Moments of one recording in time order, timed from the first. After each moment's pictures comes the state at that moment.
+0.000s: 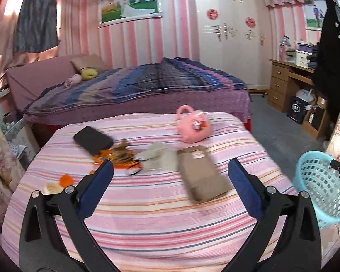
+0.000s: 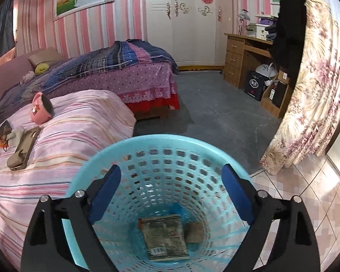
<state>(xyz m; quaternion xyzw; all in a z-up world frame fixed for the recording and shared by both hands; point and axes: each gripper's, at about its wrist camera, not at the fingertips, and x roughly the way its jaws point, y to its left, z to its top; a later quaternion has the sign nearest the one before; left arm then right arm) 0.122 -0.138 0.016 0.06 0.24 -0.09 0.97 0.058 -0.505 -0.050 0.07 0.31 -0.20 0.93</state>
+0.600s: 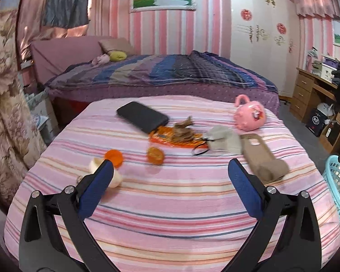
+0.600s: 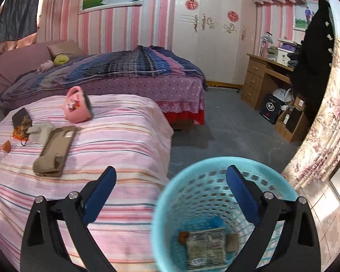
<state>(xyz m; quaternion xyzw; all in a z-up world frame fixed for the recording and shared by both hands) 0.133 -0.022 -0.013 0.00 0.27 -0.02 0.96 0.102 -0.390 -0.030 0.02 0.29 -0.16 0.94</state>
